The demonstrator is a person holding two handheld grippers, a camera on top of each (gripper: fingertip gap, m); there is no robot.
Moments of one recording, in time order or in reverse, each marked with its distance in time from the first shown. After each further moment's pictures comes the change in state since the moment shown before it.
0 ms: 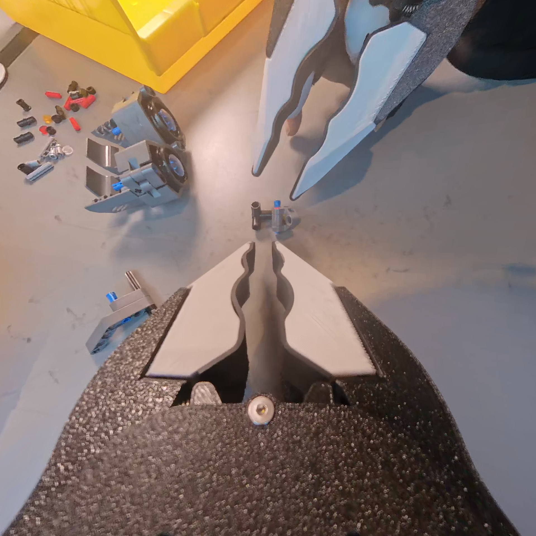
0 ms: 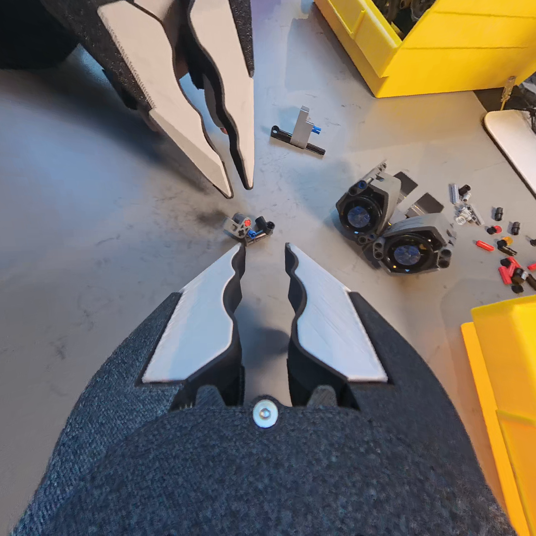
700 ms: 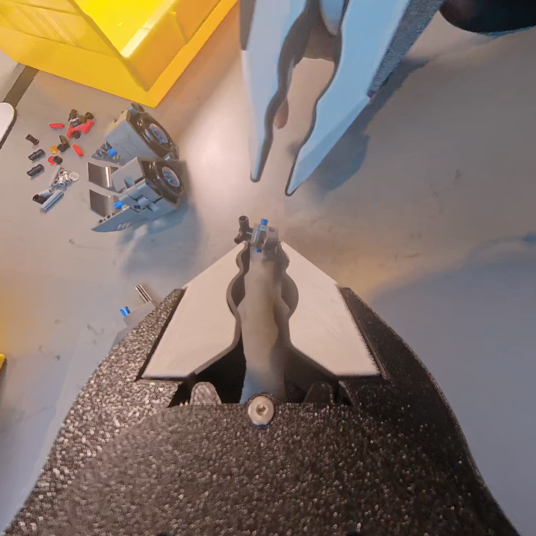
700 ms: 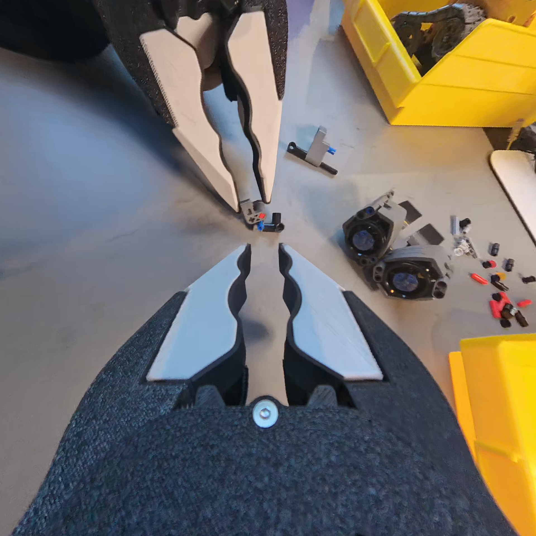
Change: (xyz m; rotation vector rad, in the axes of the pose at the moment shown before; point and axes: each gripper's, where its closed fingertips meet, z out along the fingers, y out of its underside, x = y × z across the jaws) left arm -0.001 0.002 0.002 -0.021 -0.012 0.142; right arm -0.006 -0.010 -0.001 0.012 -0.049 -0.098
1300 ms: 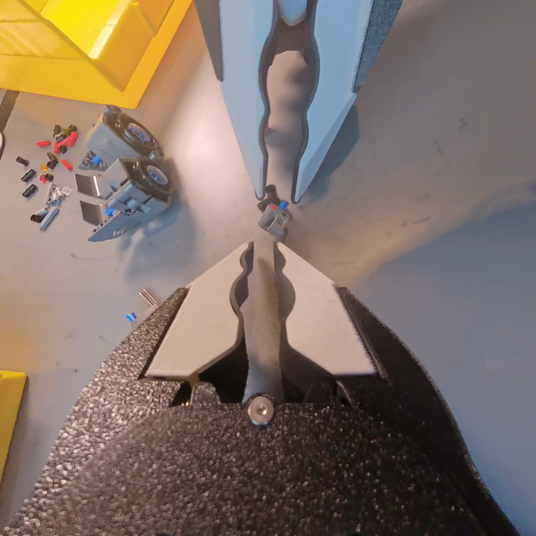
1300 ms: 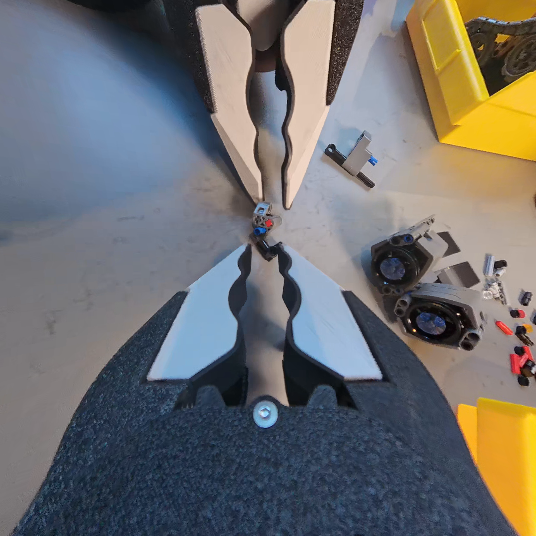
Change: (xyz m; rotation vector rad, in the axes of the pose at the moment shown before) left arm -0.001 0.012 0.002 -0.031 0.030 0.123; right arm -0.015 0.004 0.018 -0.036 -0.110 -0.143
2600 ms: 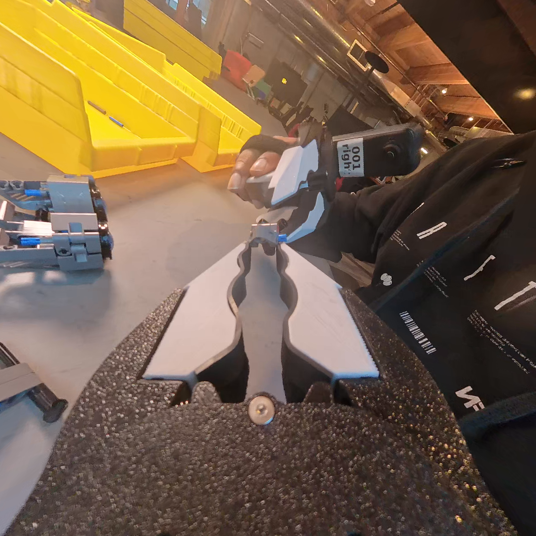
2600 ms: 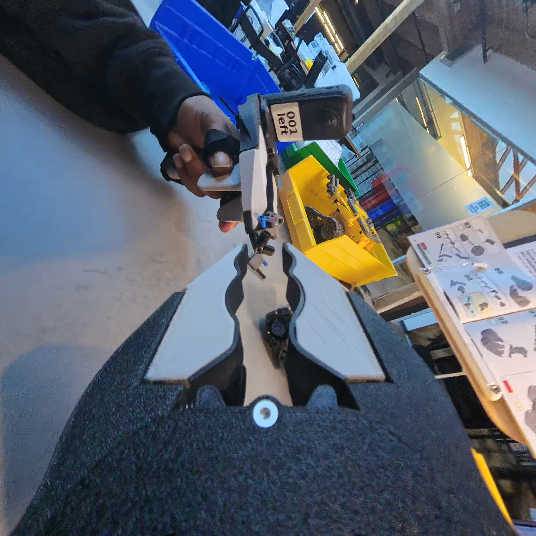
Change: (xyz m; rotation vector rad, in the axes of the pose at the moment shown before) left arm -0.002 -0.084 -0.059 0.612 0.469 -0.668; right arm 0.014 -0.079 -0.067 0.349 0.381 -0.372
